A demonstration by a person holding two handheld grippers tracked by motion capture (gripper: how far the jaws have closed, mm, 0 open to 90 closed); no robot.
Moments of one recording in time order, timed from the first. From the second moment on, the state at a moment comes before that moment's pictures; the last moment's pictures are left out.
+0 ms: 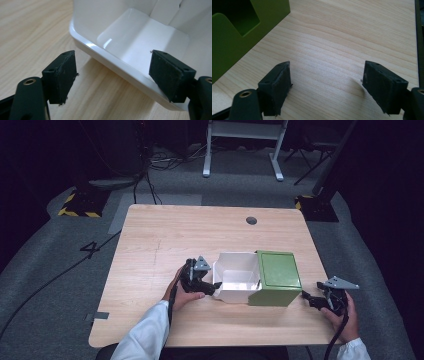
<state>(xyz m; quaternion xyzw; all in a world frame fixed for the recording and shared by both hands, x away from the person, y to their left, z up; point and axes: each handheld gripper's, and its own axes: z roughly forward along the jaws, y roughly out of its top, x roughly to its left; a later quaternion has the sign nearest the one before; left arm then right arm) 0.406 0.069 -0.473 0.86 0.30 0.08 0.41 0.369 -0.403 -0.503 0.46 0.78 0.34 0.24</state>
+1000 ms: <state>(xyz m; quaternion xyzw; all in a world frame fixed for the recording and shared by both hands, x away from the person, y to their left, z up) 0.407 0.019 -0.484 0.84 0.32 0.07 0.43 0.368 -0.403 -0.503 0.46 0.78 0.34 0.25</state>
